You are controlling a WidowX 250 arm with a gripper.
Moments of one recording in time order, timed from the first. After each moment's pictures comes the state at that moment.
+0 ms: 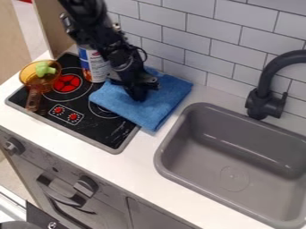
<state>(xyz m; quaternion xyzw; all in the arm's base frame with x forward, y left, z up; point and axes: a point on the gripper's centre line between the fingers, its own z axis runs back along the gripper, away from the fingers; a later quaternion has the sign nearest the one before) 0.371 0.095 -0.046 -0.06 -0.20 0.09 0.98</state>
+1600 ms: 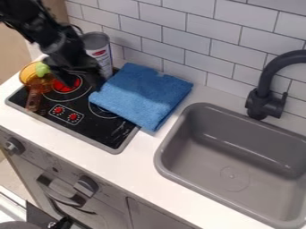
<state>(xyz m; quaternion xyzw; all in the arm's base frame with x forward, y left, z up) 0.286 0.168 0.028 -0.03 -0.18 0.10 0.98</state>
